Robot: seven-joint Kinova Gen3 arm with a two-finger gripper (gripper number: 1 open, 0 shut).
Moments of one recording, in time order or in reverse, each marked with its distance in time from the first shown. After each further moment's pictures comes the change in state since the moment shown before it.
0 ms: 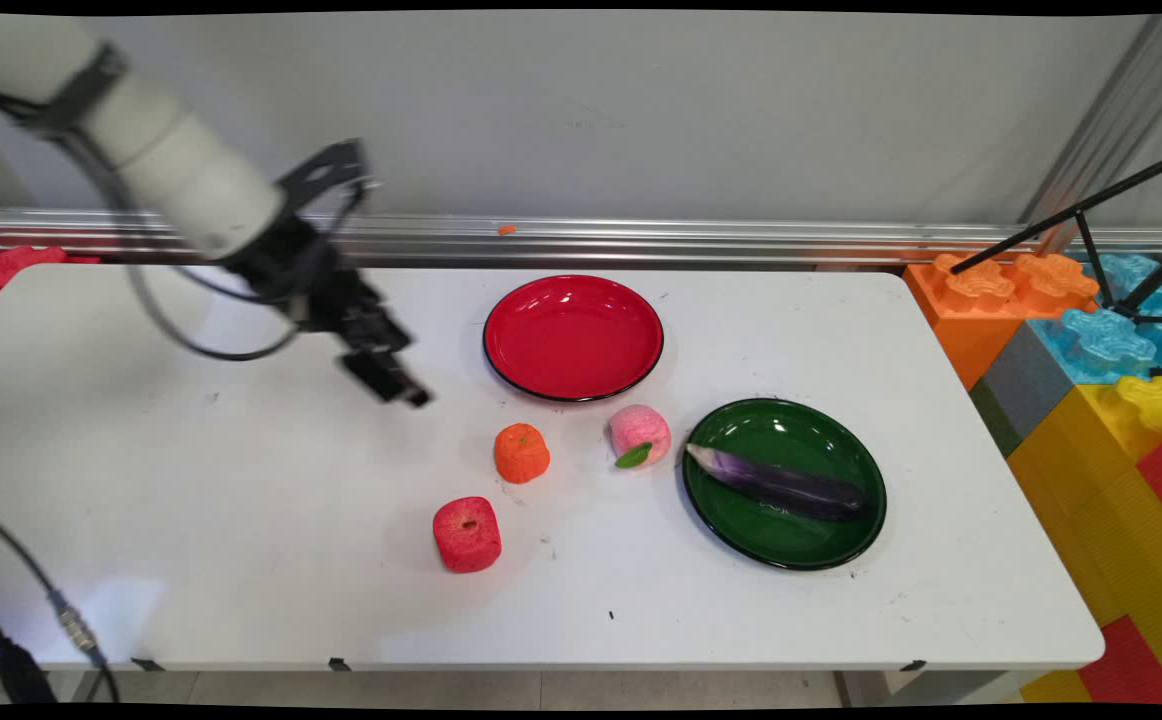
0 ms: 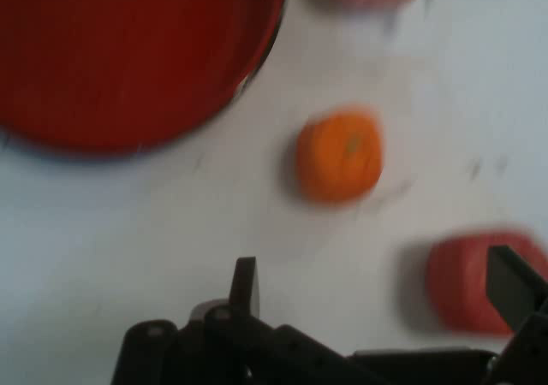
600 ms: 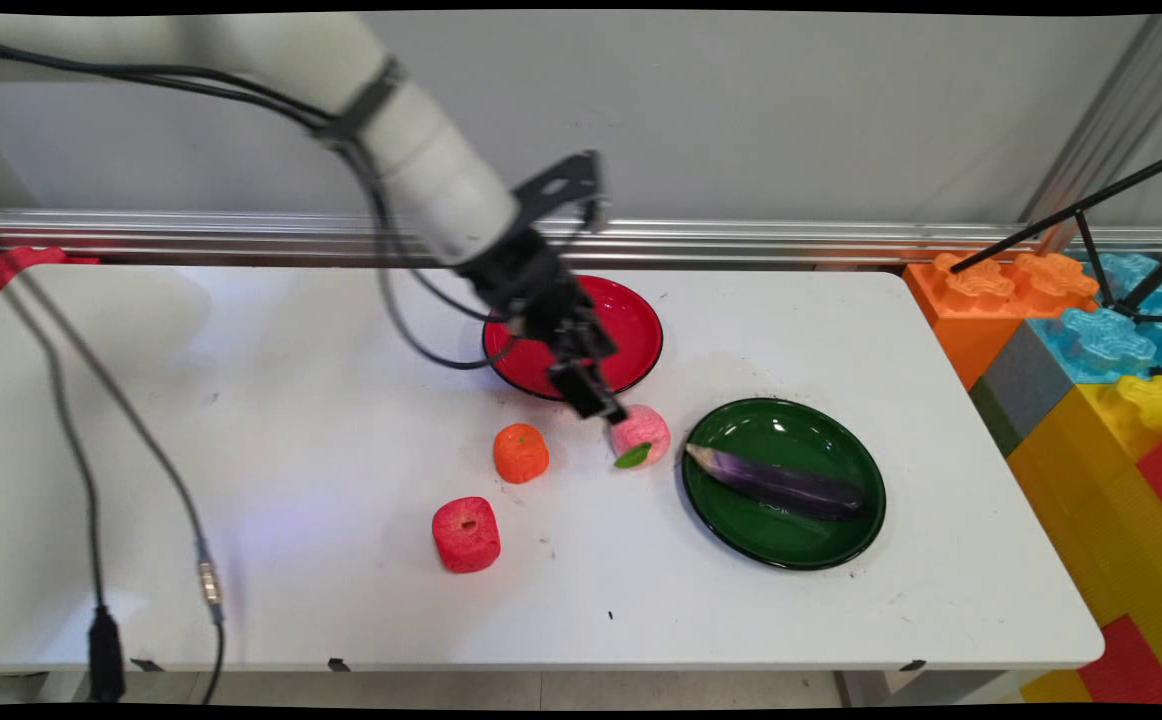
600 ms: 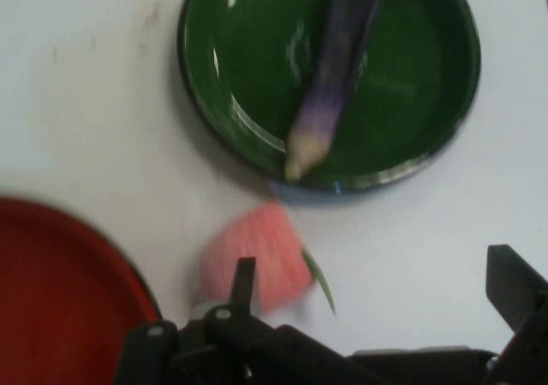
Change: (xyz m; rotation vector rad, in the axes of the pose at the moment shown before) arm 0.140 0.035 0.088 -0.140 0.097 0.306
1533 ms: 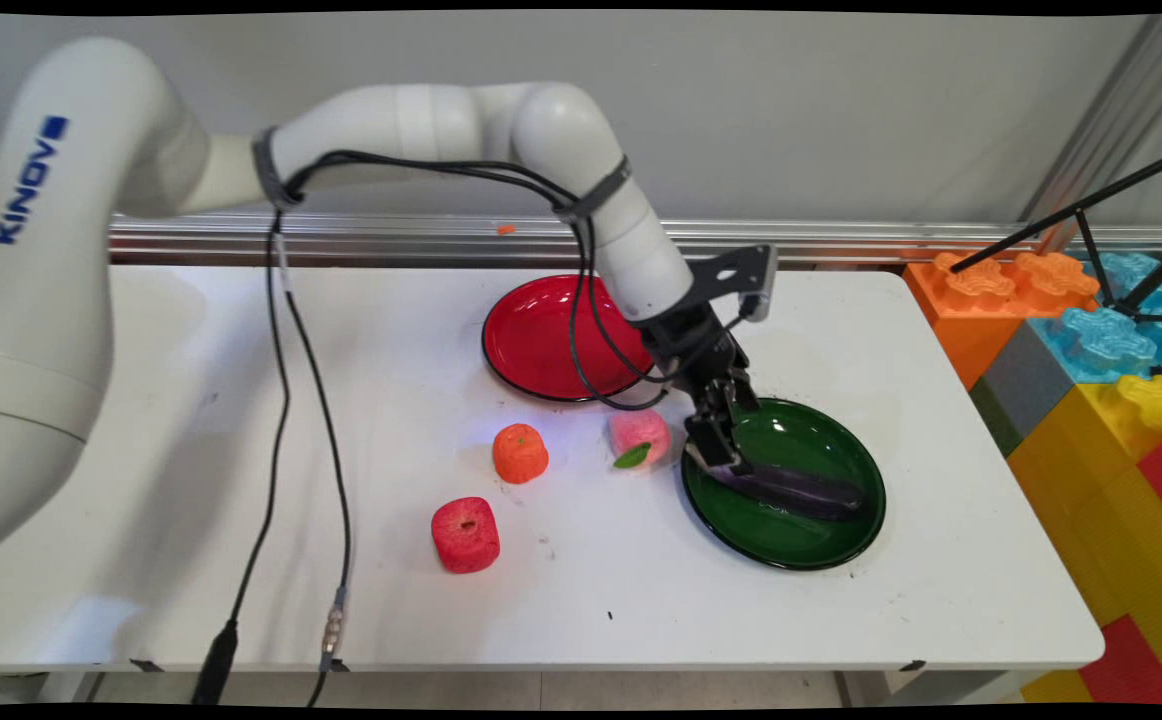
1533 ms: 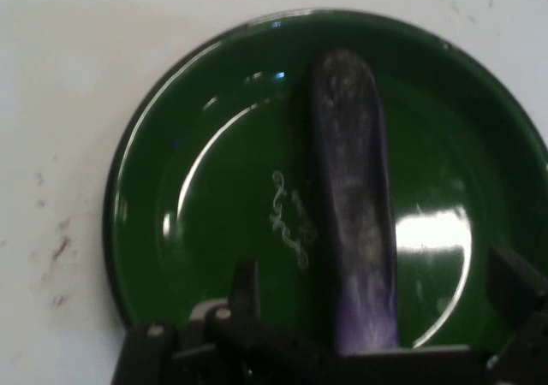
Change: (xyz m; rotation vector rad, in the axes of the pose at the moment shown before) arm 0.072 -0.053 0.155 -0.179 0.027 0.291
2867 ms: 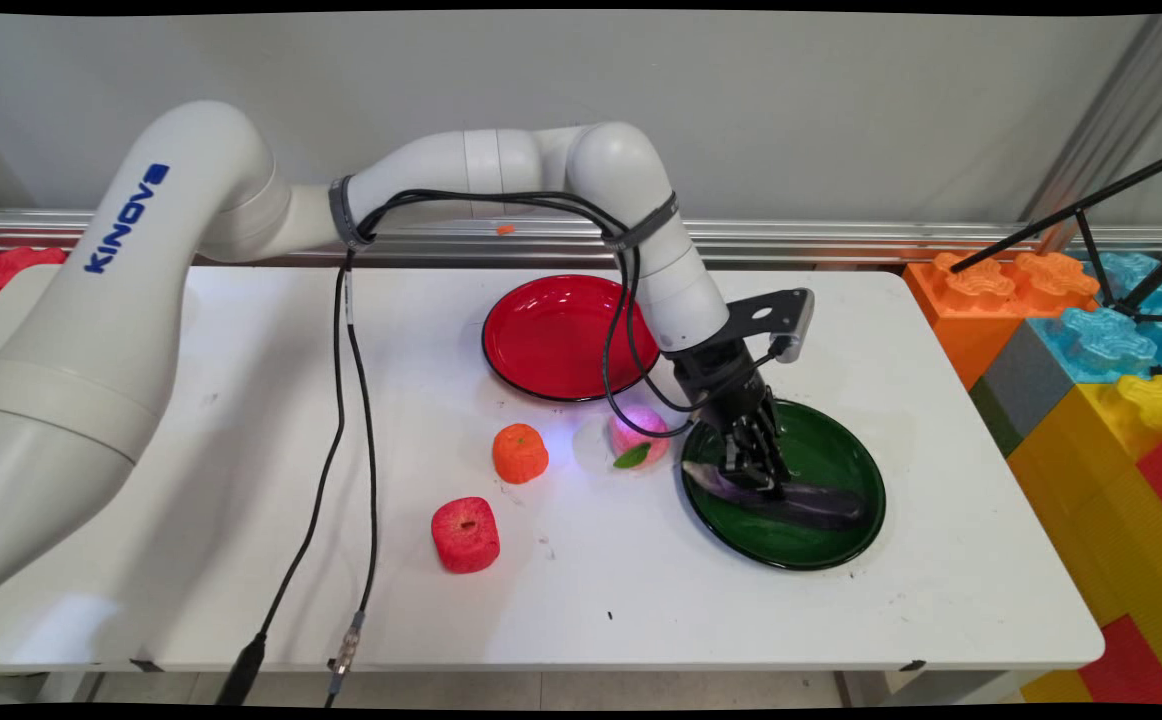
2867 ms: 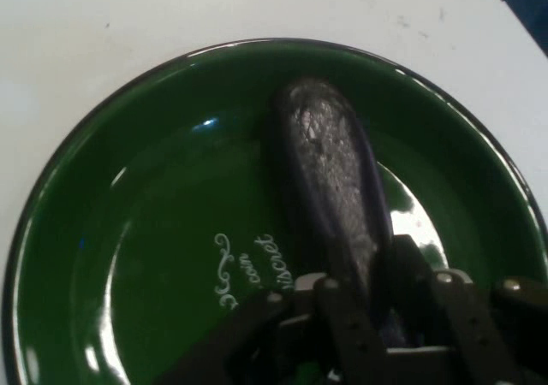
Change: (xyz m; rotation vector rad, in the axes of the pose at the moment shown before) arm 0.012 -0.010 0.046 -0.110 0.005 0.069
